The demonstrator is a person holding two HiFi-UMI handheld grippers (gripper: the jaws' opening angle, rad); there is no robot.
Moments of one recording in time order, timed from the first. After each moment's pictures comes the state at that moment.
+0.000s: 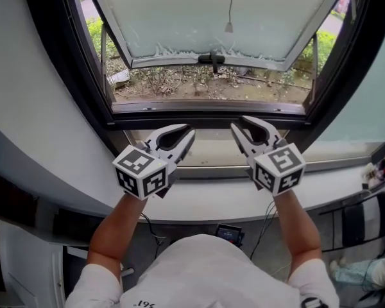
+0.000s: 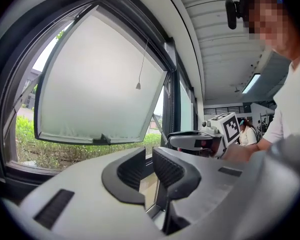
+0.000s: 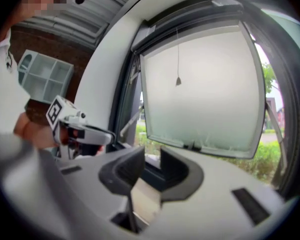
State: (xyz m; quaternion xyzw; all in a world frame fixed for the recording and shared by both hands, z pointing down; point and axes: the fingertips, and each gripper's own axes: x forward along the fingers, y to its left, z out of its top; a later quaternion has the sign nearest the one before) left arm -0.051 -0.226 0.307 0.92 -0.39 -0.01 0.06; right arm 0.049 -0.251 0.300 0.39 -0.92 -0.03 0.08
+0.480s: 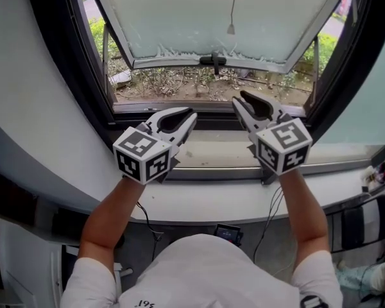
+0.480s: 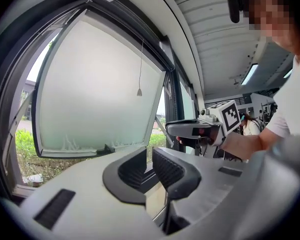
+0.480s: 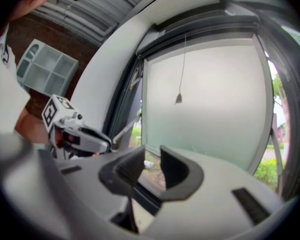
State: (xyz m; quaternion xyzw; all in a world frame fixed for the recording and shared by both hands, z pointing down) left arm -0.052 -0.254 0.275 0.92 -0.40 0.01 0.01; right arm 0.040 -0.284 0.241 0.39 -0.91 -0.09 0.08
